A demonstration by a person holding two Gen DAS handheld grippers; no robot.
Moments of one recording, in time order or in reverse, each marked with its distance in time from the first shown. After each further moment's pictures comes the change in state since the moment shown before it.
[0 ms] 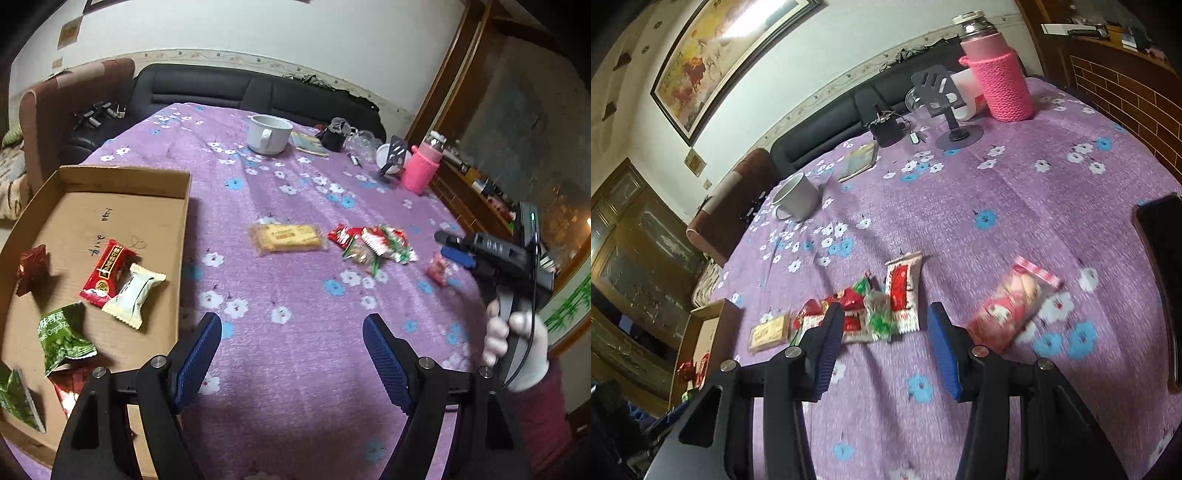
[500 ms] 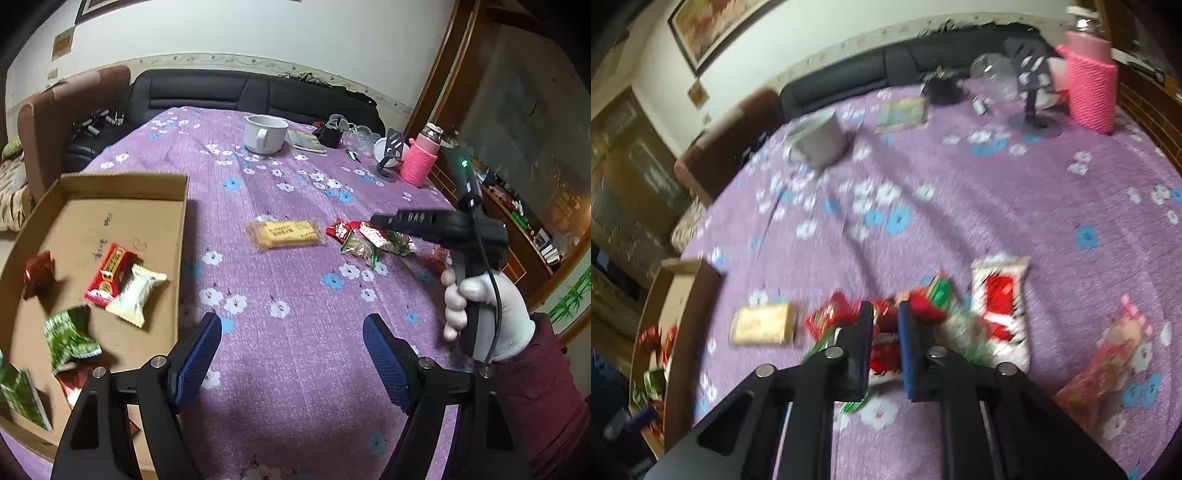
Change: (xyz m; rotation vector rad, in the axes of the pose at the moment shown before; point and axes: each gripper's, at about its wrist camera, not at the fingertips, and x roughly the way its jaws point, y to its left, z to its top) left arm -0.006 -0.008 0.001 0.050 -0.002 0.023; right arm 0.080 0.072 -0.004 -0.205 0.161 -0.073
